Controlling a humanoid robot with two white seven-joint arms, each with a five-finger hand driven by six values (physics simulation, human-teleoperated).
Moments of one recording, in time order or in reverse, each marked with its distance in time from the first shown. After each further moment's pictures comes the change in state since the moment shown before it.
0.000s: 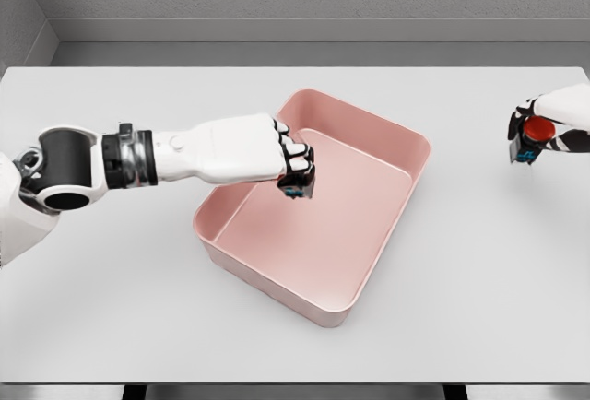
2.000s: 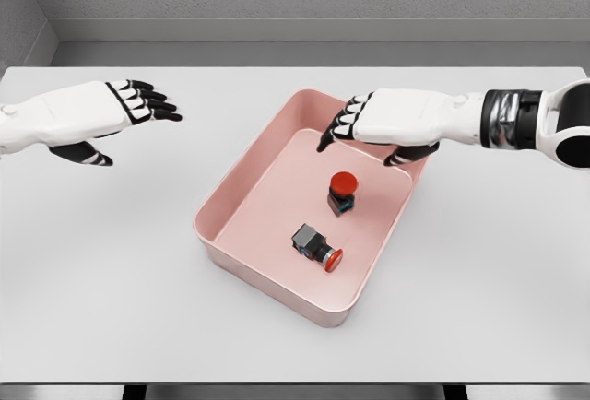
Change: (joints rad) left arm 0.060 0.373 0.111 0.177 0.247 0.001 0.010; right arm -0.431 0.291 0.463 -0.045 0.000 -0.240 0.000
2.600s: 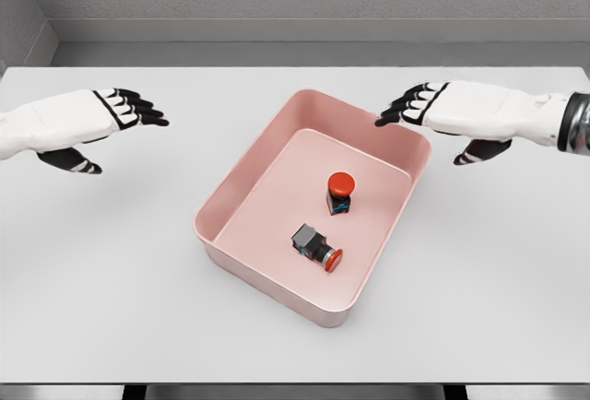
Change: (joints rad) left arm 0.035 0.015 0.013 0.034 0.026 0.000 -0.004; right arm 0.271 -0.148 -0.292 0.003 -0.006 -0.055 0.001
